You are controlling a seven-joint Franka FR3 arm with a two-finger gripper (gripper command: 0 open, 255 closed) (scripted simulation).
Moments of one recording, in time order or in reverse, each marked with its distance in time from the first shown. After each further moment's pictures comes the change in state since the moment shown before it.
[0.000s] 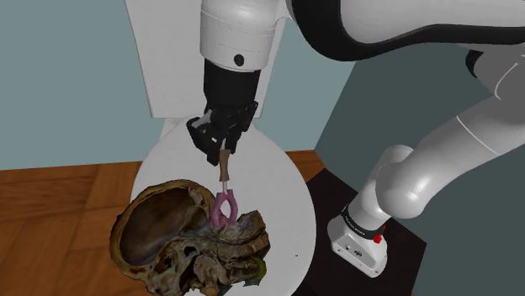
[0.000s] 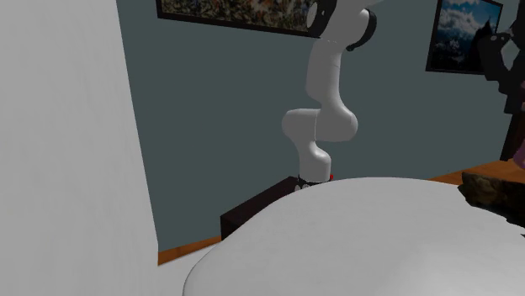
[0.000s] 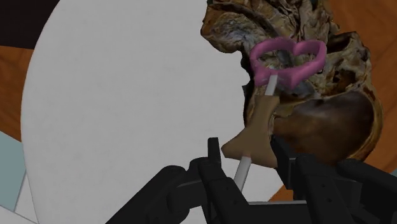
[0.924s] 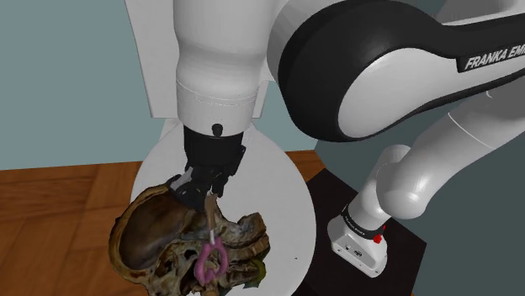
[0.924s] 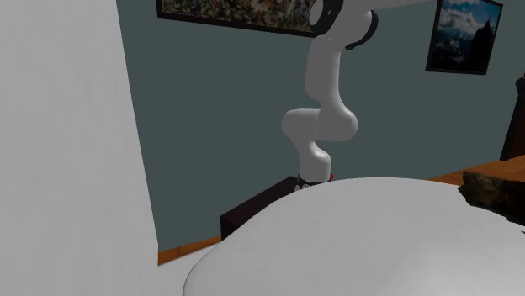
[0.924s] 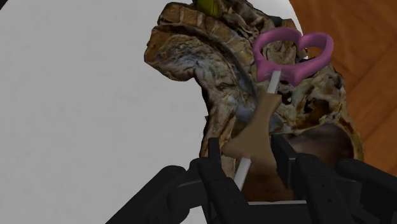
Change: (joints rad) arm 0.034 0.082 0.118 -0.050 -0.026 0.135 0.147
